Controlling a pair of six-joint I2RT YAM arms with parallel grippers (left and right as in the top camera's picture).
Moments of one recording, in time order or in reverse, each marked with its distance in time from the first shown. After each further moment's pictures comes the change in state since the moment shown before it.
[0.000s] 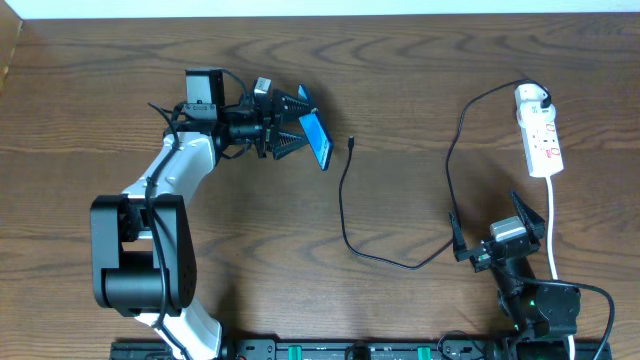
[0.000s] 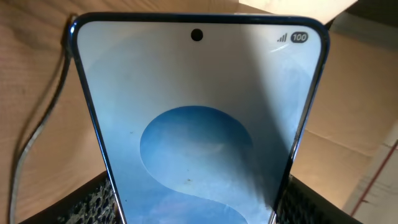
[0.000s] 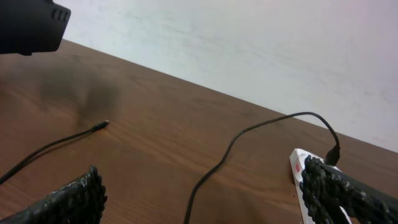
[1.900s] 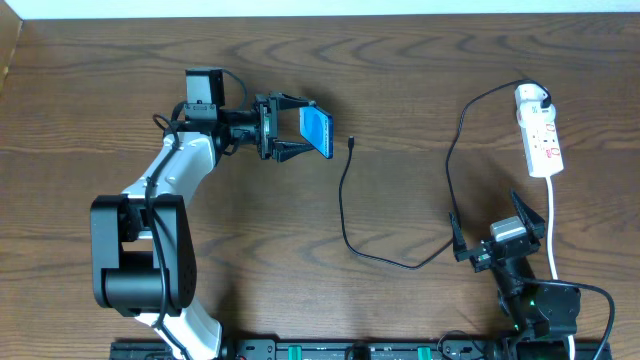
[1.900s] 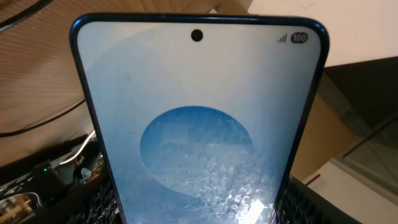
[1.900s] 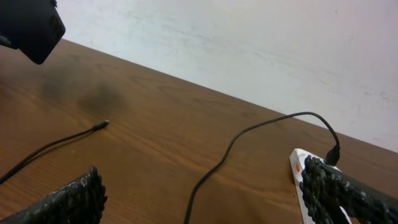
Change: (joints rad) left arm 0.000 0.000 0.000 0.000 0.048 -0.493; right arm 0.000 0.000 0.000 0.000 0.000 0.000
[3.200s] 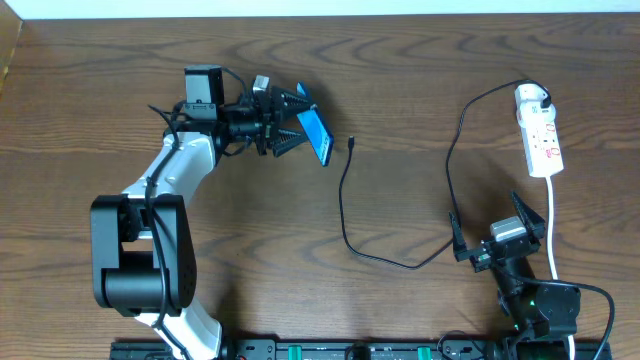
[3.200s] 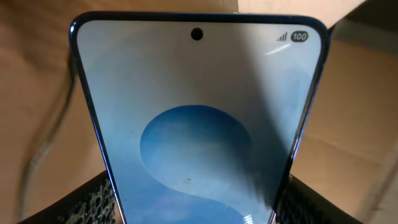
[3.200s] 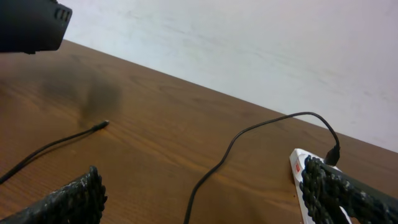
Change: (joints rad) left arm 0.000 0.000 0.000 0.039 -0.095 0.510; right arm 0.000 0.000 0.000 0.000 0.000 0.000
